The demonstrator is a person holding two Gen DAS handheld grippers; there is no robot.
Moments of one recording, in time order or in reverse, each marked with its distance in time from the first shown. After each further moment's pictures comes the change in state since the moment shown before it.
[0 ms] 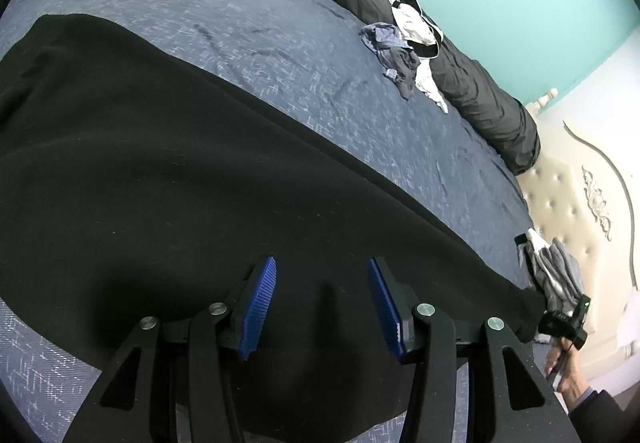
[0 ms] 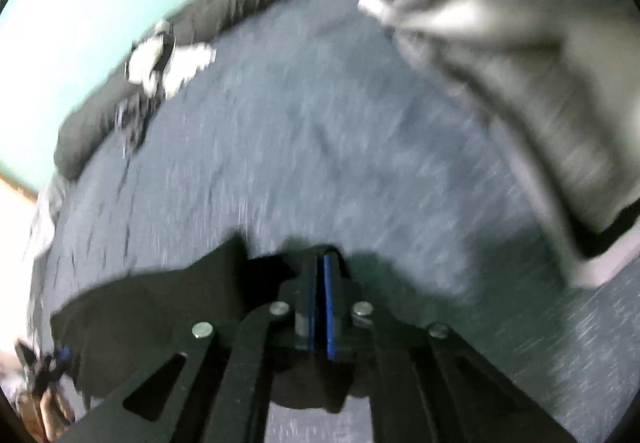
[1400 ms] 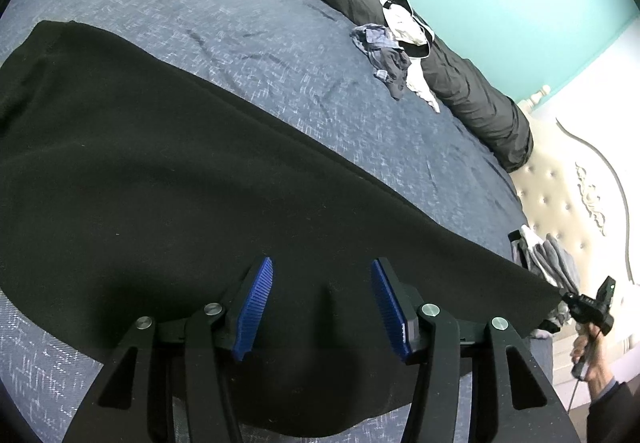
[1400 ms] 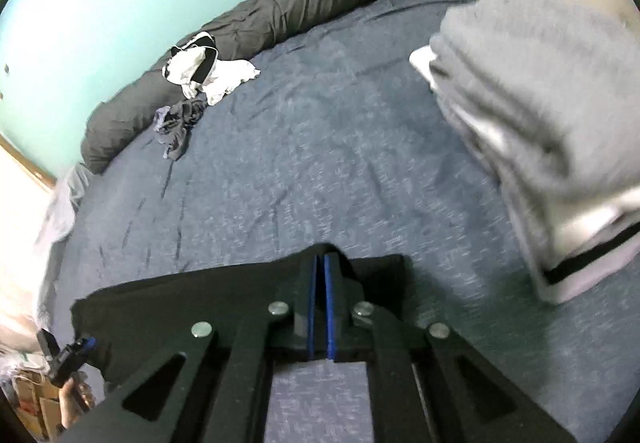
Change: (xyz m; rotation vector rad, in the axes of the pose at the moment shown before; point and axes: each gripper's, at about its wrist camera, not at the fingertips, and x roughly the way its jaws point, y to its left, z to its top) left arm -0.009 -0.002 0.000 0.009 -0.007 -0.019; right arm -0.073 0.052 0.019 -0.101 0.006 0.052
